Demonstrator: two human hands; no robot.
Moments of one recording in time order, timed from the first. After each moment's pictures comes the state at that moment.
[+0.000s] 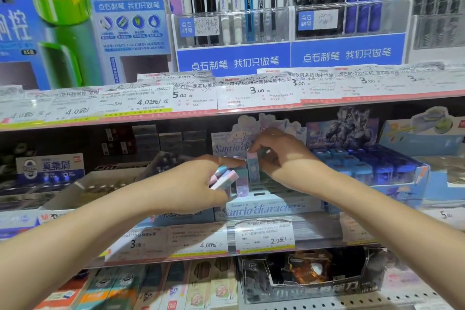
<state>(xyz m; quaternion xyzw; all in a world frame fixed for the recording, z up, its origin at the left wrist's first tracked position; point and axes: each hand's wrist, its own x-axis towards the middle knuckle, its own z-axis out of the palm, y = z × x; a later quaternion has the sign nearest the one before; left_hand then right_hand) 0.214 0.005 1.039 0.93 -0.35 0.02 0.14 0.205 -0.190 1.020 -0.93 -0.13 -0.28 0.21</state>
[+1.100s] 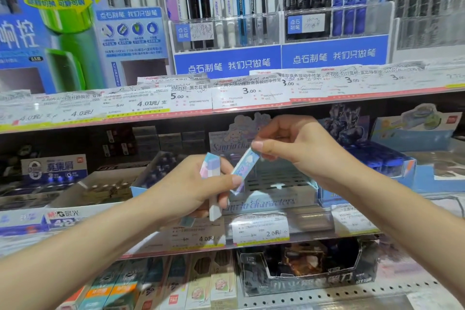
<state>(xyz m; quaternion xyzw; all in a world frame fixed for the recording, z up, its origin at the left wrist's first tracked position) 0.196 0.007 1.026 0.77 -0.33 -0.11 0.54 0.153 -0.179 1.044 -0.76 -0.17 -0.21 0.59</state>
